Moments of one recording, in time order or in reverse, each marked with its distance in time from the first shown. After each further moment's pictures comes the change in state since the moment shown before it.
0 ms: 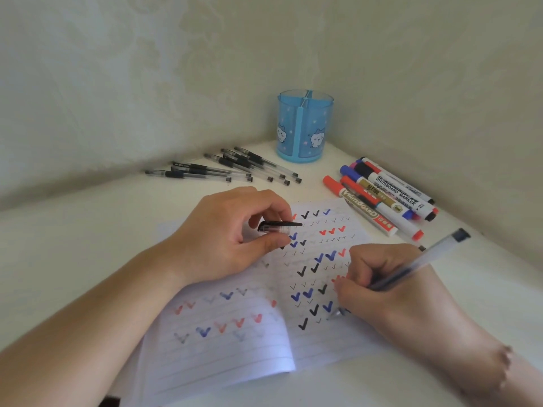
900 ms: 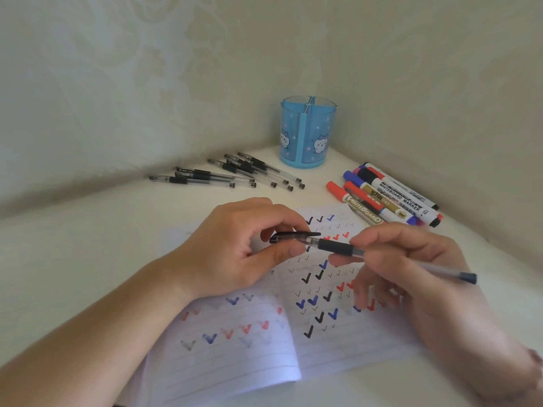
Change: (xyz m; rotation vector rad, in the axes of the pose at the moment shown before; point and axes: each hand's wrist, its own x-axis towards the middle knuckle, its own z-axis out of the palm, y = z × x) left_hand 0.002 0.014 0.000 -0.054 0.027 0.119; right_hand 0.005 -0.015 -0.011 0.463 0.085 0.040
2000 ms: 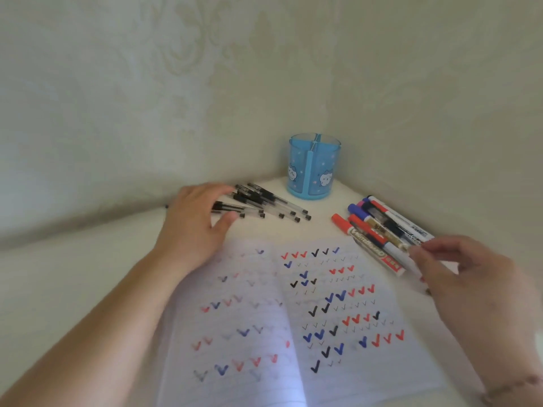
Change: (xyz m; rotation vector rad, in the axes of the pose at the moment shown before) left_hand 0.002 -0.074 -0.038 0.459 0.264 -0.480; right_hand 0.025 0.011 -0.049 -0.891 0.672 0.030
